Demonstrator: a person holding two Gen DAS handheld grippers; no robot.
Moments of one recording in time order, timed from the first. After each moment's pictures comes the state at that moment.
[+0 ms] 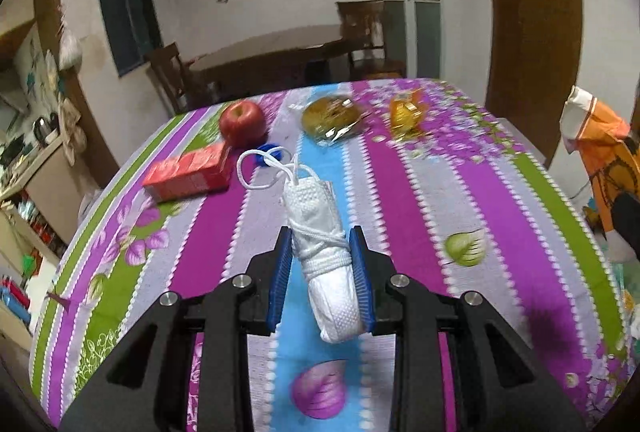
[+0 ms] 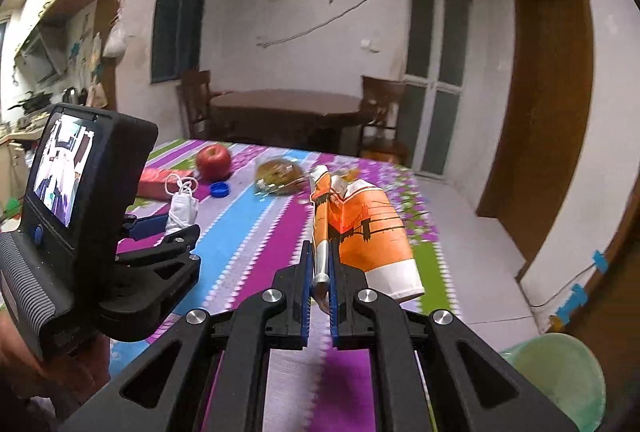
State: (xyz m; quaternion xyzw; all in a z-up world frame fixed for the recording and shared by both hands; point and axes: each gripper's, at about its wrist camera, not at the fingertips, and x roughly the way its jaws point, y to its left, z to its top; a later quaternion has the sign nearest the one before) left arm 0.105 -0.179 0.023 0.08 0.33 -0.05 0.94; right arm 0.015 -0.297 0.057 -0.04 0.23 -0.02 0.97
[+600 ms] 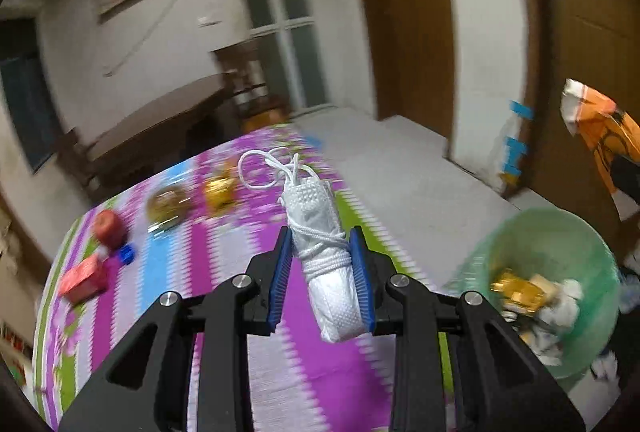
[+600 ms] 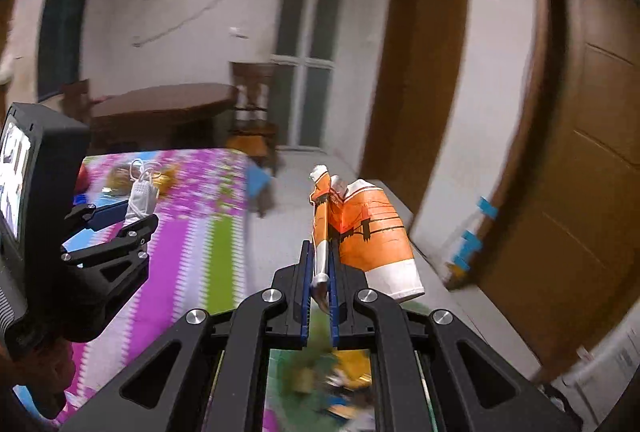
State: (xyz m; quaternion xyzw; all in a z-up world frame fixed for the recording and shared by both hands) left arm 0.054 -0.359 0.060 0.17 0.28 -0.26 0.91; right arm -0.116 -0.470 0.104 0.00 0.26 -0.25 0.93
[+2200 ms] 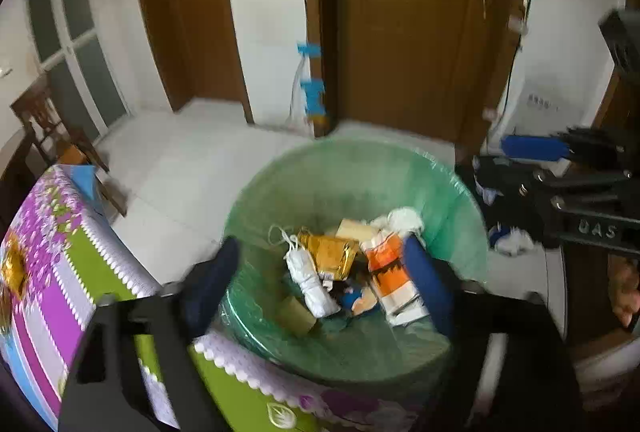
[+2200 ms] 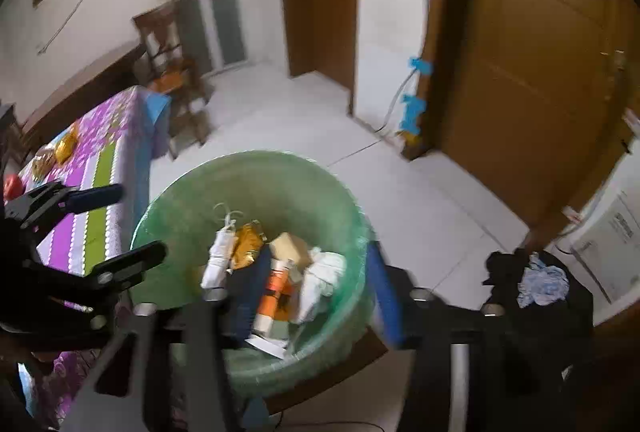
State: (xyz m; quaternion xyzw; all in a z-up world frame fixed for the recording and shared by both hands) left arm -0.023 -0.460 0.000 0.24 0.29 -0.56 0.74; right arm -0.205 -0.594 0.007 0.17 0.37 -0.34 0.85
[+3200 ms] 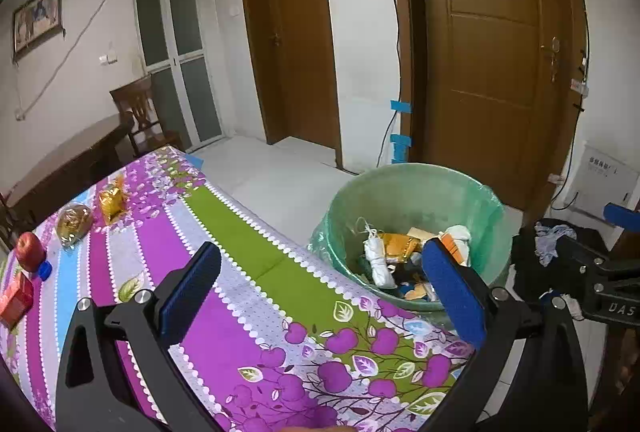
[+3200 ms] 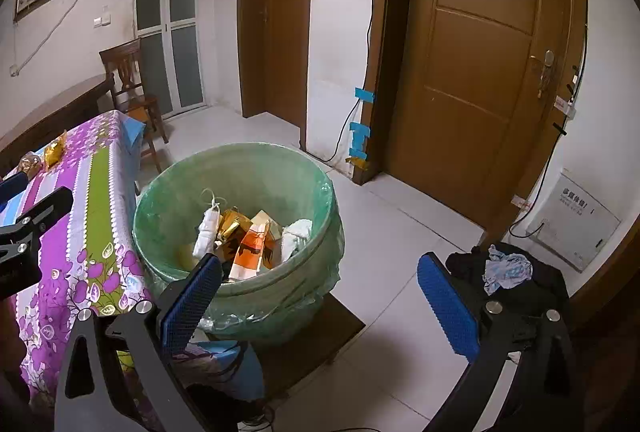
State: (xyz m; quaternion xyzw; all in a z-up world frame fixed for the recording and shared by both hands) left arm -0.058 -0.349 0.021 0.17 0.22 -0.43 0.86; right arm -0.275 -0.489 -0.003 0.13 0.31 -0.43 0.84
